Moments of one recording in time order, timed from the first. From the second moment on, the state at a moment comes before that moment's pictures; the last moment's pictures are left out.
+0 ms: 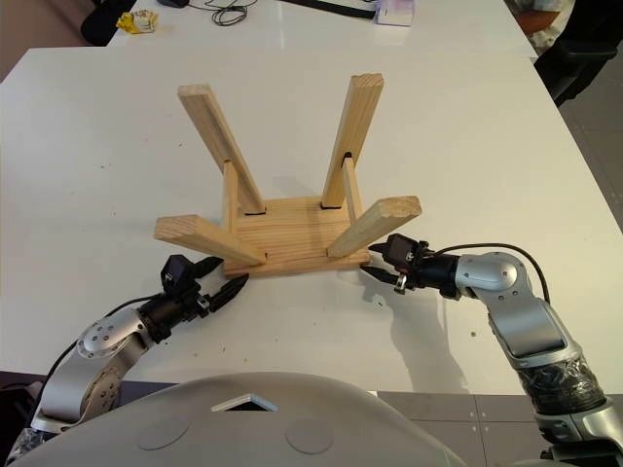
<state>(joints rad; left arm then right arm) 0.48 0.45 -0.09 -0.42 -0.37 0.33 -0.58 0.17 -0.80 0.13 -0.28 0.13 0.28 0.93</state>
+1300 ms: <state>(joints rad) 0.67 0.55 0.21 -0.93 -0.70 0.69 -0.51 0.41 -1.01 -0.22 -0.77 0.39 0.59 1.08</state>
